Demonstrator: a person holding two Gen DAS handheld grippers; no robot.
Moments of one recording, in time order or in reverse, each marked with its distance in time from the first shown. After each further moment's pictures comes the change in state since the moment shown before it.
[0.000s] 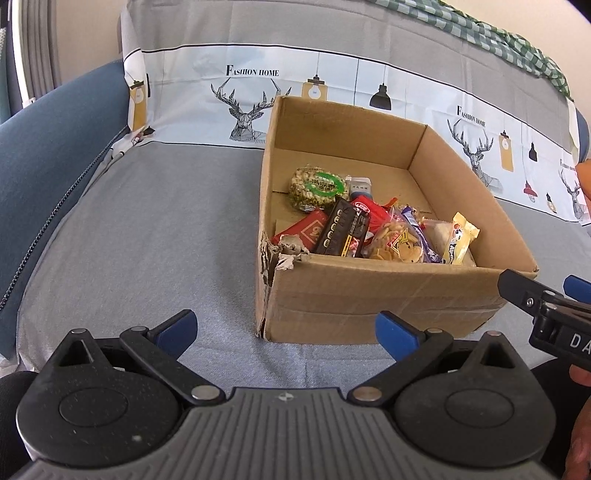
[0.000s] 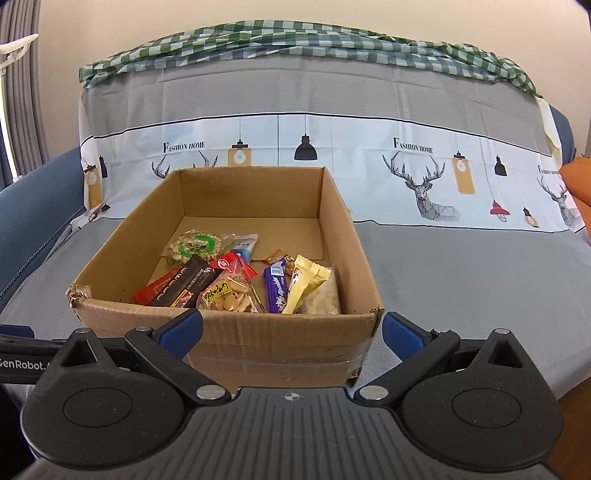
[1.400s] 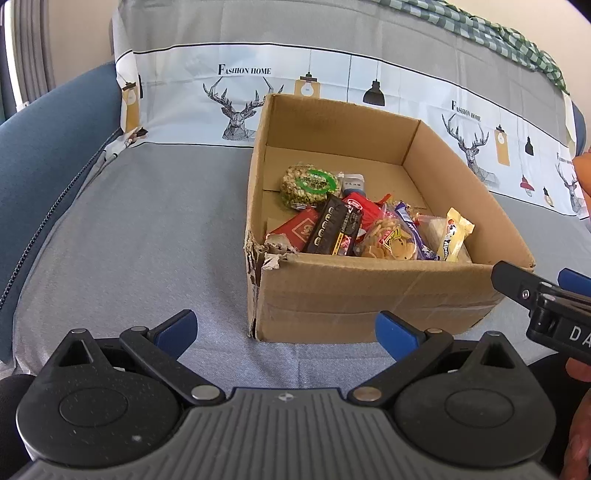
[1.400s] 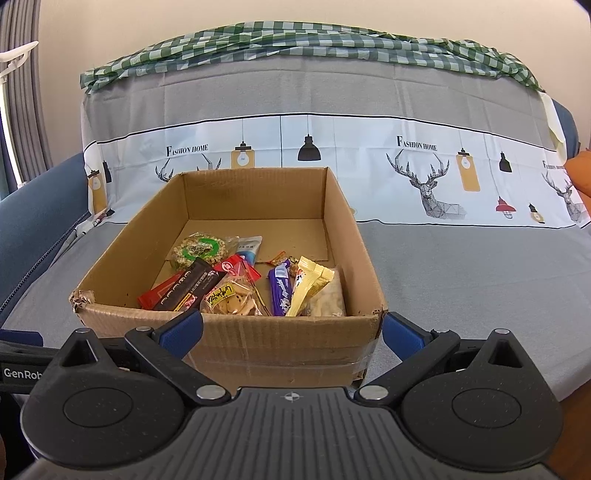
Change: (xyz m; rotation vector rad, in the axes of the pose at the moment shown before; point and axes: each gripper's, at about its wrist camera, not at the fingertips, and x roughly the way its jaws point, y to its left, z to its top) left arm 0.003 -0.008 0.000 0.019 0.003 -0.006; right arm 0.003 -0.003 0.000 0.019 -0.005 0.024
